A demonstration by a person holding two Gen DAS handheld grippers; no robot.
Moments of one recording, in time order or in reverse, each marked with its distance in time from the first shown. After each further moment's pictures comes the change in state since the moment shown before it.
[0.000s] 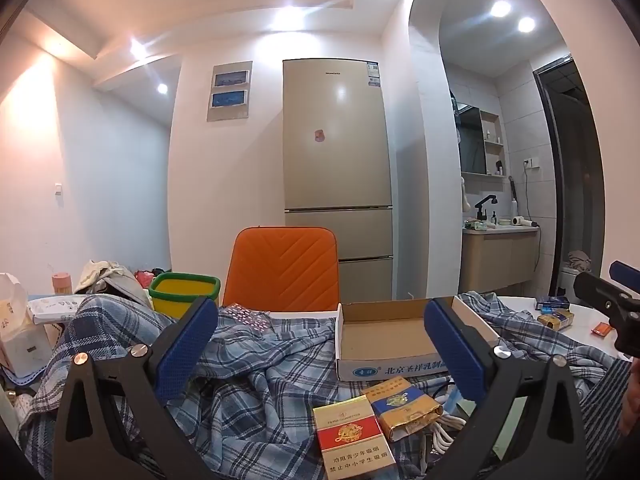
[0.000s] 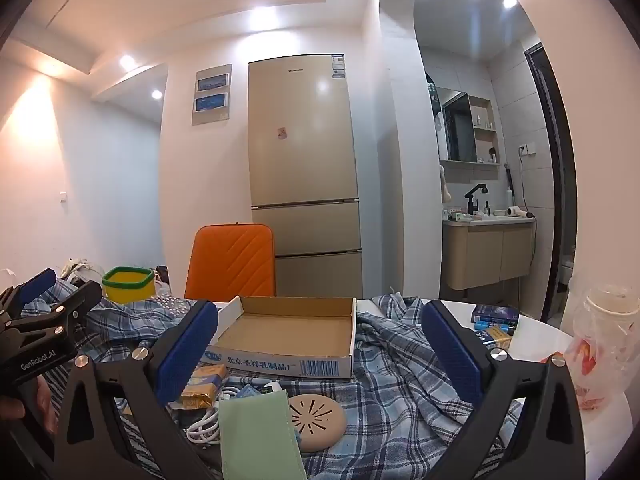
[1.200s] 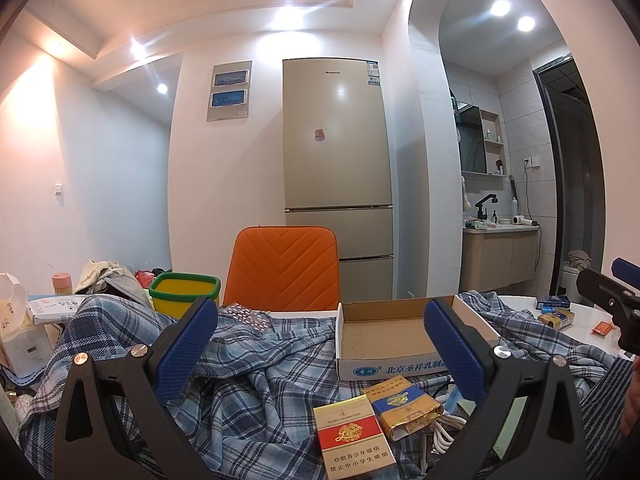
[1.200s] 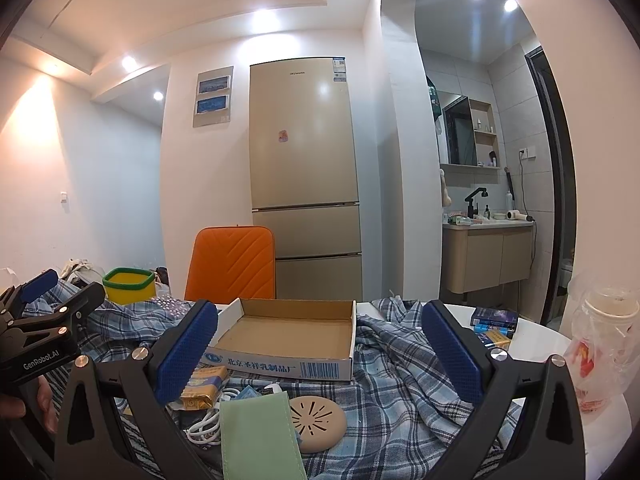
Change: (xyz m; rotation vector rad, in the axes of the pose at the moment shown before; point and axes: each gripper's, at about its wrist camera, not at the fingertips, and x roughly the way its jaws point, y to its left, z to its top) left arm 0.002 0.005 0.000 0.004 -0.002 0.001; right arm -0.002 0.001 0.002 -0.002 0.006 -0.001
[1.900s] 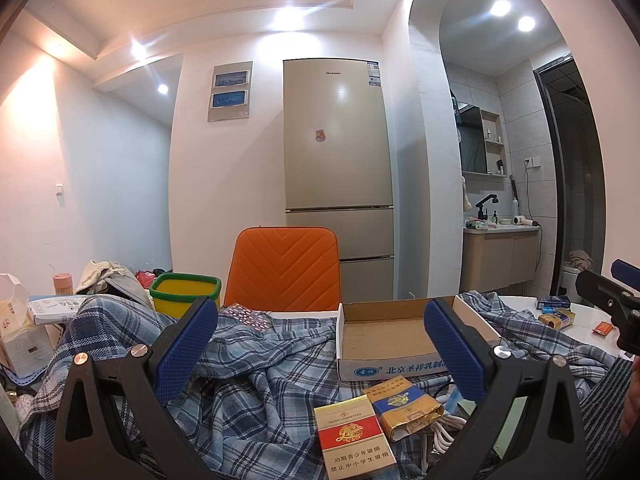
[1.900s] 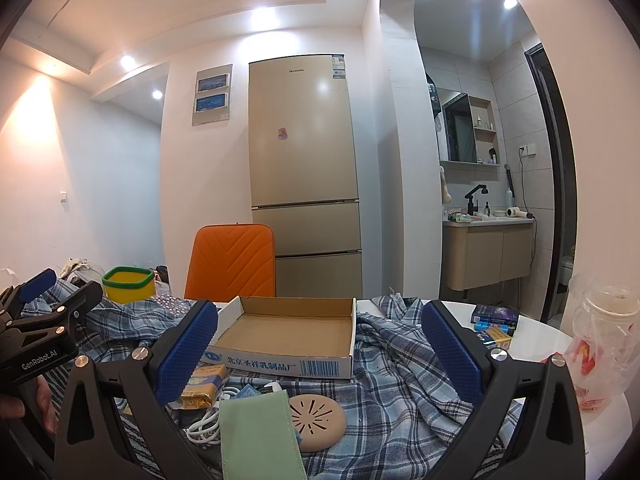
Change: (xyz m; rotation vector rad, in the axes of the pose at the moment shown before) left arm -0.001 -0.001 0.000 0.001 -0.001 -0.002; right arm 0.002 -0.001 -0.001 0.001 0.006 0.000
